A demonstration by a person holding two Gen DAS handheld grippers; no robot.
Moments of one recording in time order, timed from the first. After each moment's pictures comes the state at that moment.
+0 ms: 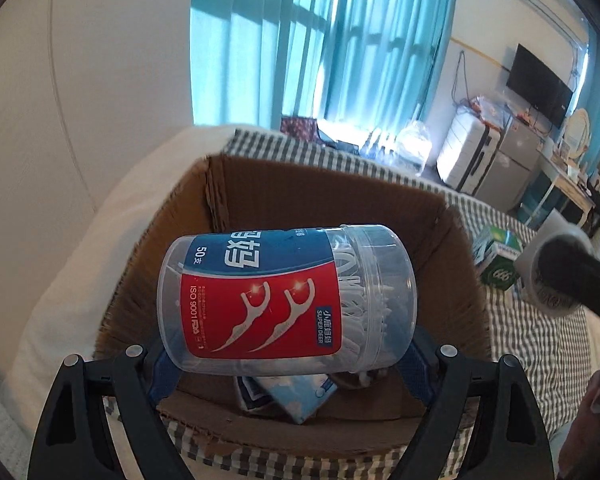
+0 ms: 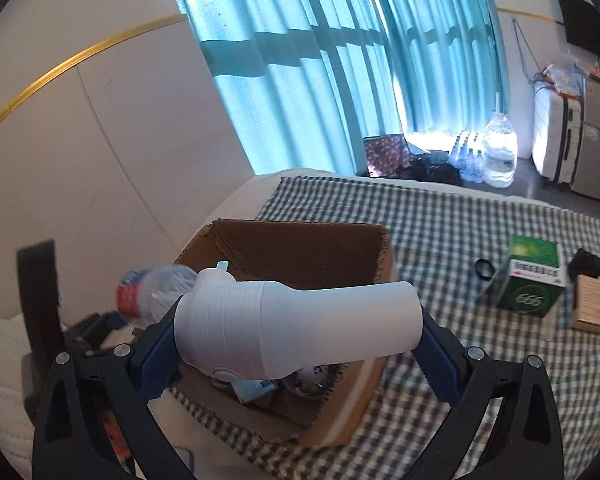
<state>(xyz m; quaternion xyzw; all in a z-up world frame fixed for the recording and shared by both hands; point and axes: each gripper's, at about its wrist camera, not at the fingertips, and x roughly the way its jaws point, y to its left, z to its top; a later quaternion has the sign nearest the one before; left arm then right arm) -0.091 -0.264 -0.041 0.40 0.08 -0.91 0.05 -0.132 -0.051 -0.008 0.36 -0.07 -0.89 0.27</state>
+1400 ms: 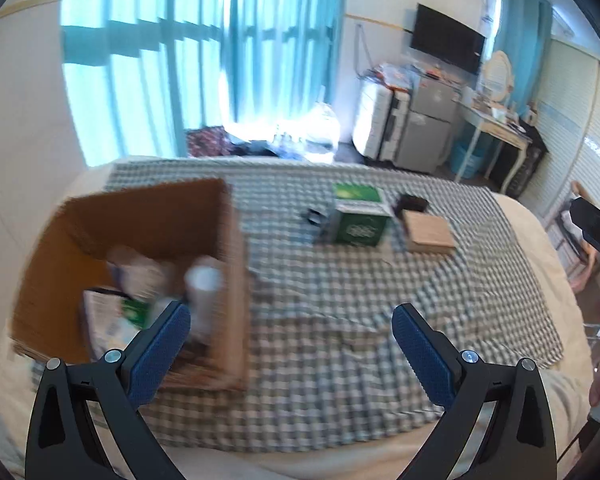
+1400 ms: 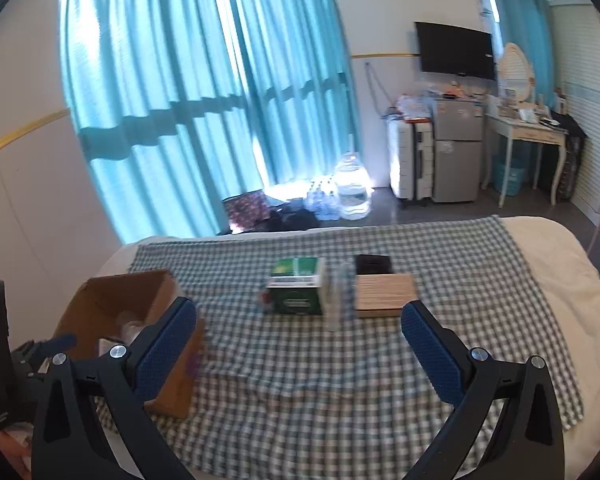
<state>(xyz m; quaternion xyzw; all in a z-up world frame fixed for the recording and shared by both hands) -0.057 -0.054 0.003 0.40 0.00 -0.91 -0.09 -0.020 0.187 0.058 0.28 -0.09 -0.96 0.02</state>
